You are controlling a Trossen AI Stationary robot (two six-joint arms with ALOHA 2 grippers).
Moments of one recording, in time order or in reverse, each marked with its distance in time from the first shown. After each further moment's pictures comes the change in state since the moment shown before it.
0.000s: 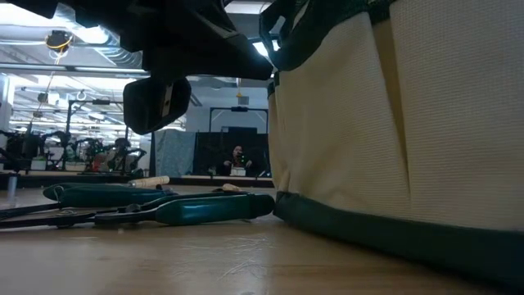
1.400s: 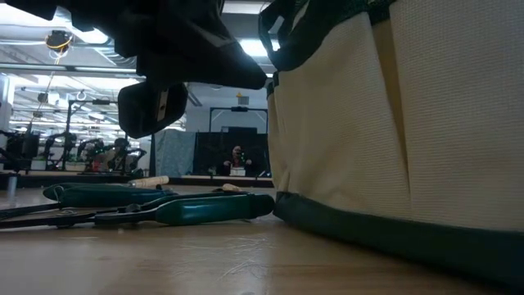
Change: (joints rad) left arm 0.000 0.000 -0.001 -0.034 0.023 0.000; right arm 0.094 -0.078 0.069 0.015 0.100 -0.075
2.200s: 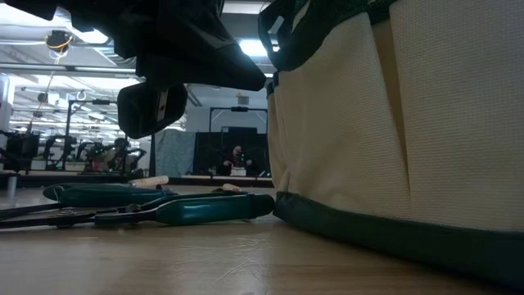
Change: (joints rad) left arm 0.000 0.000 0.000 -0.003 0.000 -0.001; right arm 0.082 -0.016 0.000 0.107 0.025 -0.016
